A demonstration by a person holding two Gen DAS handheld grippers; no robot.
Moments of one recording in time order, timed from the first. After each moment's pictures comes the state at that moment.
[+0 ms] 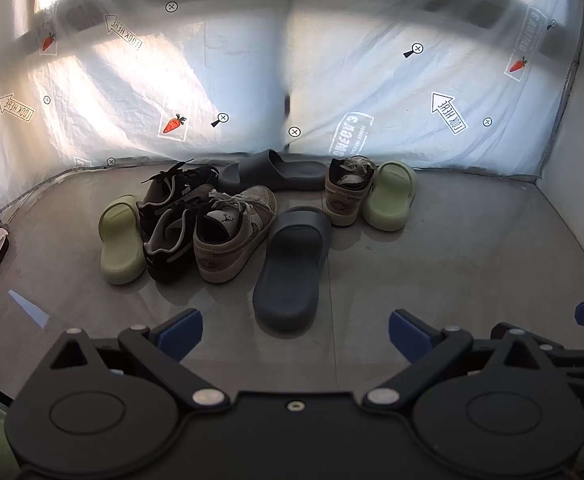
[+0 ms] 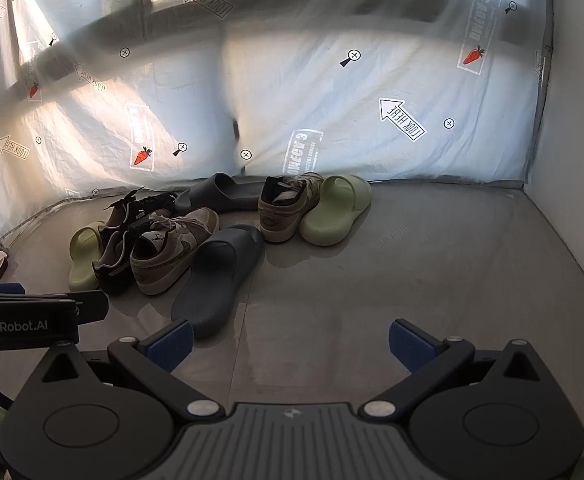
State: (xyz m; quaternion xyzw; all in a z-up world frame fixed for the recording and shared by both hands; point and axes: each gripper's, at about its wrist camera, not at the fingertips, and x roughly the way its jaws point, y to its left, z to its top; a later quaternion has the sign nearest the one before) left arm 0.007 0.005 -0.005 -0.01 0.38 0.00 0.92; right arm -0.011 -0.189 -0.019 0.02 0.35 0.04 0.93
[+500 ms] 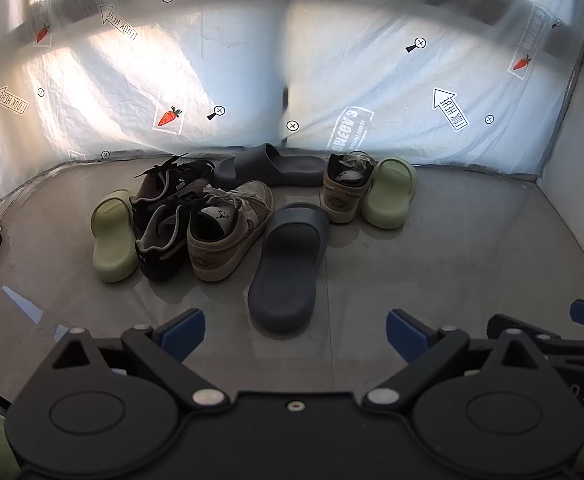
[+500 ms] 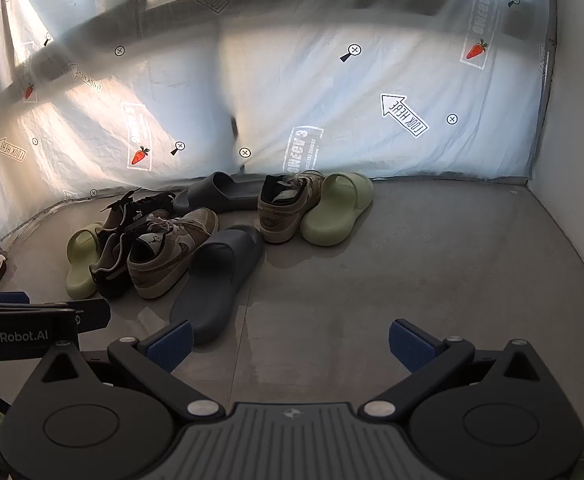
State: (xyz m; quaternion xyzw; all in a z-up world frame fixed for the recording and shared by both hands) left arm 0.025 0.009 -0.011 -0.02 0.39 -0.01 0.92; right arm 0.010 -0.192 -0.022 0.03 0.36 0.04 0.93
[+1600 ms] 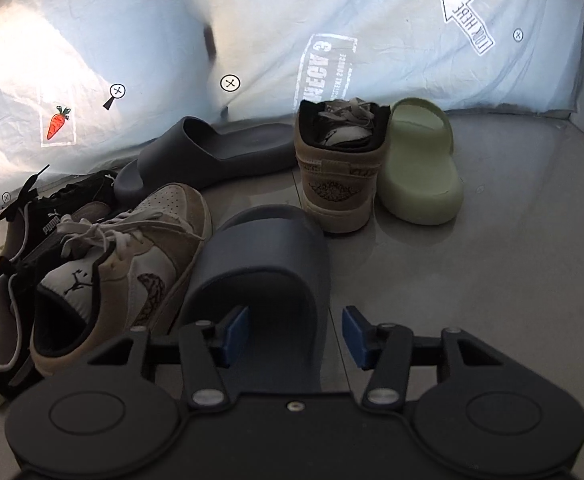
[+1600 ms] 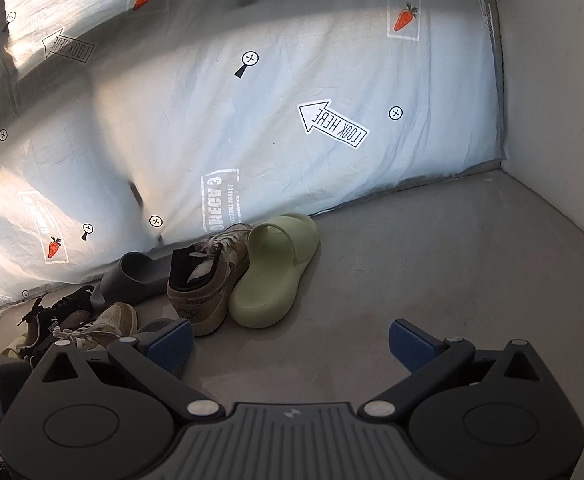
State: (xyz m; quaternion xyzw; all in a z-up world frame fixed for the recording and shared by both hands) left arm 0.273 -0.049 -0.218 0.10 0.41 -0.04 0.91; right arm 0.163 -0.276 -0.084 0.13 0.32 -0.03 0.94
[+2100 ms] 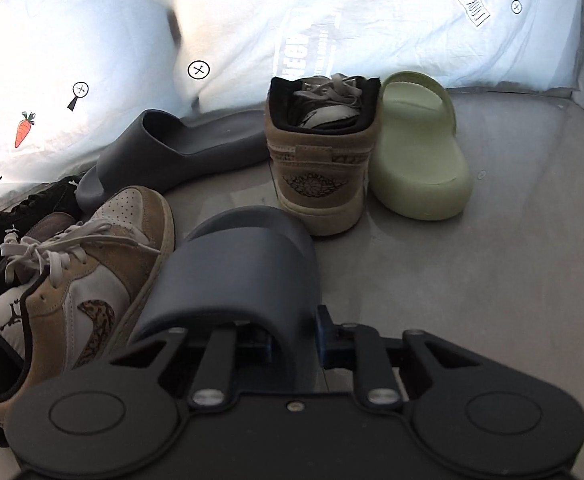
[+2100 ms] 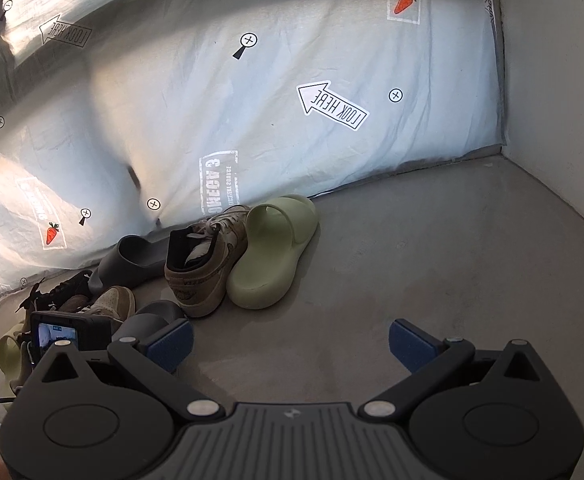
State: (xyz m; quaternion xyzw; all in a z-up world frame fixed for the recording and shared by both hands) left arm 0.286 -0.057 -0.237 0.09 0.40 -0.09 0.91; right arm 0.154 -0.276 -0.087 0.13 0.33 -0.04 0.93
